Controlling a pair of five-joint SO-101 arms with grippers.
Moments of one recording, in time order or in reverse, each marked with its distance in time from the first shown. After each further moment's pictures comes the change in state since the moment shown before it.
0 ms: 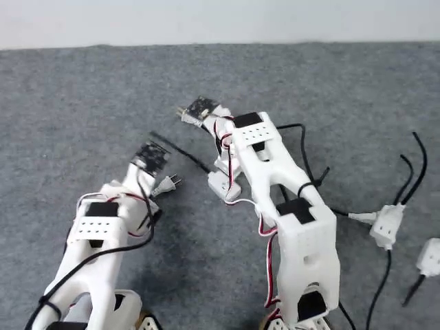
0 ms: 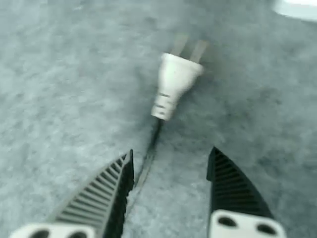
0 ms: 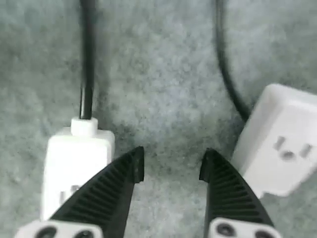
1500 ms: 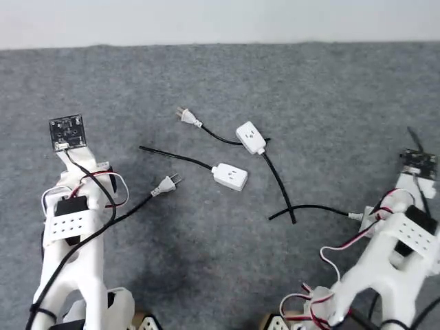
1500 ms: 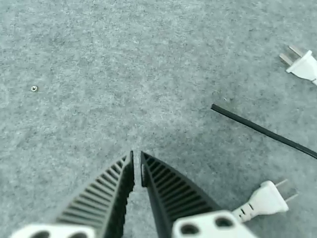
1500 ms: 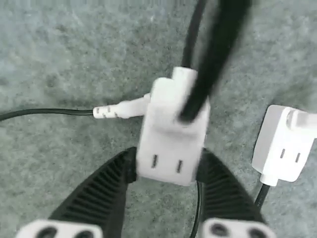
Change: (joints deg) left arm -14.2 0.0 -5.5 -12.2 33.9; right arm 58.4 -61.5 62.7 -11.9 -11.1
